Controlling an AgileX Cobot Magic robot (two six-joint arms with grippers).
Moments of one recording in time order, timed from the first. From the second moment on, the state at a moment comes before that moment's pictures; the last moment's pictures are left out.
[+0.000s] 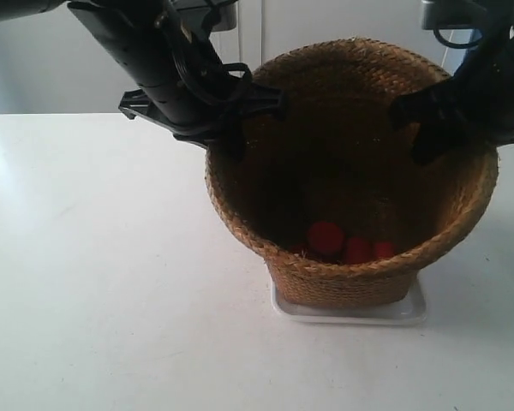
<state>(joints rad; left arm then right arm) -0.57 1.72 -1.63 -0.10 0.98 -0.28 0.10 1.44 -1.29 0.10 1.05 -0.03</state>
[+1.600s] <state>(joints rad) -0.57 1.38 -1.60 0.13 1.07 -0.10 0.10 1.02 -1.25 0.09 0.85 -0.04</state>
